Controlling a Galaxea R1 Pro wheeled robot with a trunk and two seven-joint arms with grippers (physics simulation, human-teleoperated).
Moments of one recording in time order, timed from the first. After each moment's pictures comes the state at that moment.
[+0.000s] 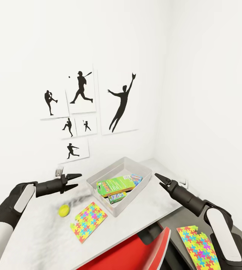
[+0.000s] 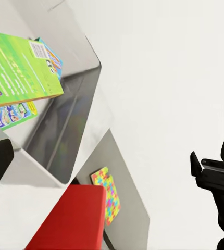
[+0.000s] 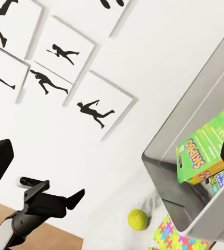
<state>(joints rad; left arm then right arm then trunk) -0.71 0.31 0.06 -0.83 0.67 1.04 -0.82 -0.30 -0.08 -0.17 -1.53 -1.03 0.81 0.29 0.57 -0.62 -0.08</state>
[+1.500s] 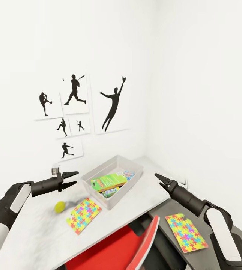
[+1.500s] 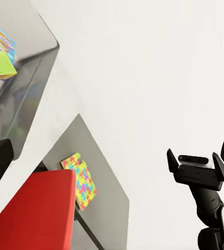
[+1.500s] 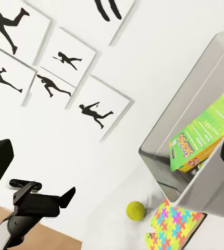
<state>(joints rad) -0.70 0.34 0.06 -0.83 0.66 1.03 -0.94 -0.30 -0.08 -0.17 -1.53 -1.03 0.81 0.29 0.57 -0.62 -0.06</state>
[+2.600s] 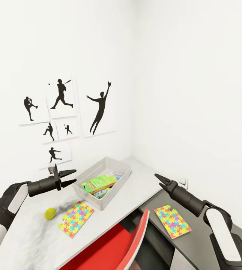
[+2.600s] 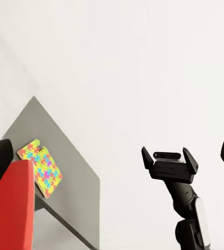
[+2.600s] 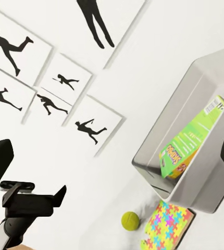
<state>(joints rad) -0.70 0.35 0.07 -0.83 0.66 1.04 -1.06 -0.30 -0.08 -0.17 -1.52 -1.03 0.81 0.29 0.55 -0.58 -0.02</state>
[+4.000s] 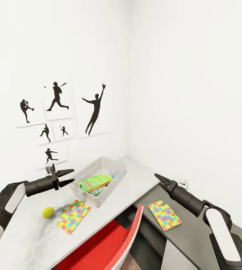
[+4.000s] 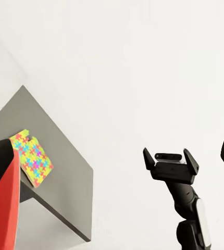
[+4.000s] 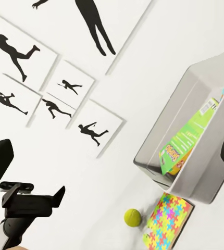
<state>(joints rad) -0.70 0.37 0.07 -0.83 0.66 1.04 -1.06 -0.30 -0.08 -0.17 -1.52 -1.03 0.80 0.29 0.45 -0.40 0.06</state>
